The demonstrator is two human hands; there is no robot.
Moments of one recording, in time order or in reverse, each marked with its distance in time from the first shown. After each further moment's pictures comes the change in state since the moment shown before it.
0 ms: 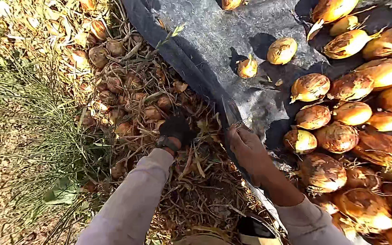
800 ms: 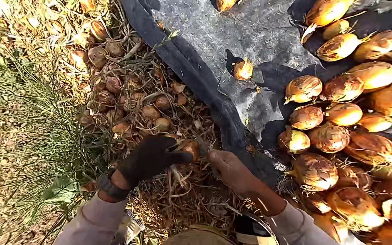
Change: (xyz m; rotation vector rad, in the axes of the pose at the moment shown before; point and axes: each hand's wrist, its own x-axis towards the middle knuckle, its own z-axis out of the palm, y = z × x) left_hand -0.106 -0.066 -0.041 -0.365 0.005 0.425; right_hand -0.025 0.007 0.027 0.244 -0.432 -0.013
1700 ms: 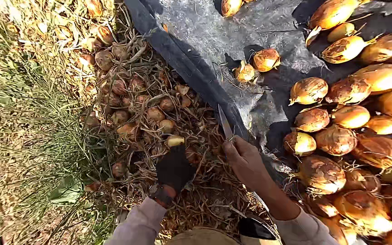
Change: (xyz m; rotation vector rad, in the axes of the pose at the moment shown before) left_hand 0.025 0.007 0.104 0.359 -0.029 -0.461; right_hand -0.001 -0.016 -0.009 -0.278 0.450 -0.141
